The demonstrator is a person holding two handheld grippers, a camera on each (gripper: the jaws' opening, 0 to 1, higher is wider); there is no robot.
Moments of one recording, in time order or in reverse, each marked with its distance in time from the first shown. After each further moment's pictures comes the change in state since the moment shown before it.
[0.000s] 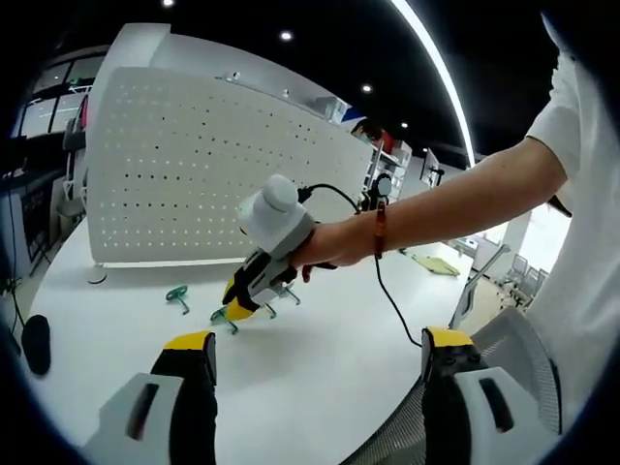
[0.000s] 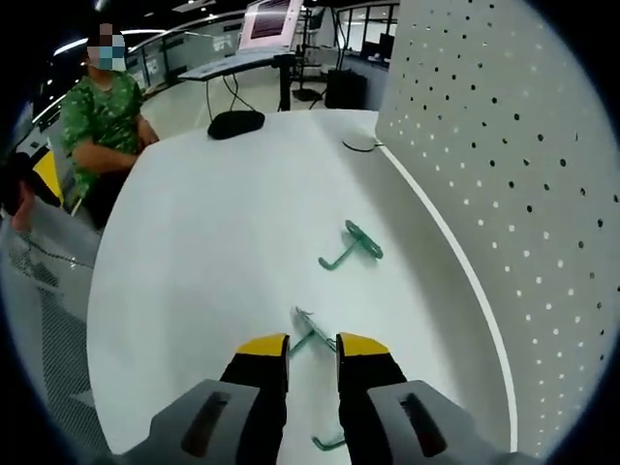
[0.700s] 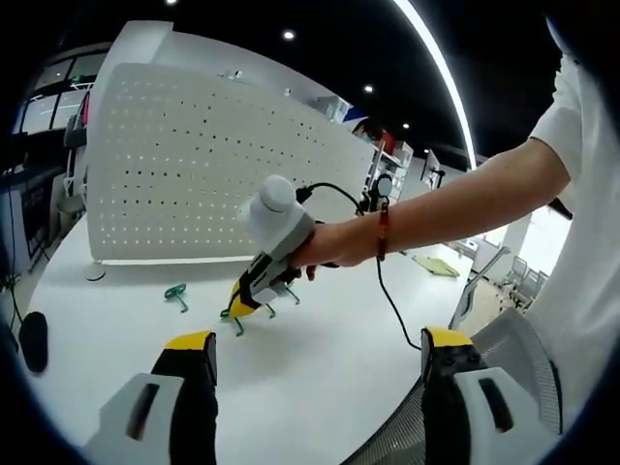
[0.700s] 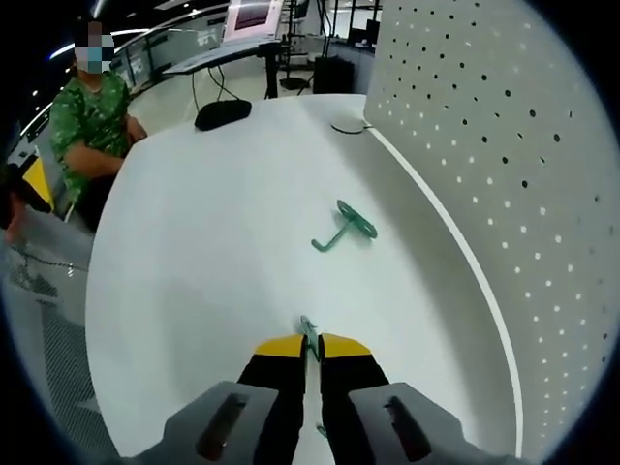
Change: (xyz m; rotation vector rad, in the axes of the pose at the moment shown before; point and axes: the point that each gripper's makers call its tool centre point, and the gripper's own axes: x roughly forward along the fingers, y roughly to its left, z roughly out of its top) left arm 0.003 -0.001 0.000 -0.005 0.001 -0.006; right arm -0.005 -0.001 -0.013 0.052 0.063 -0.029
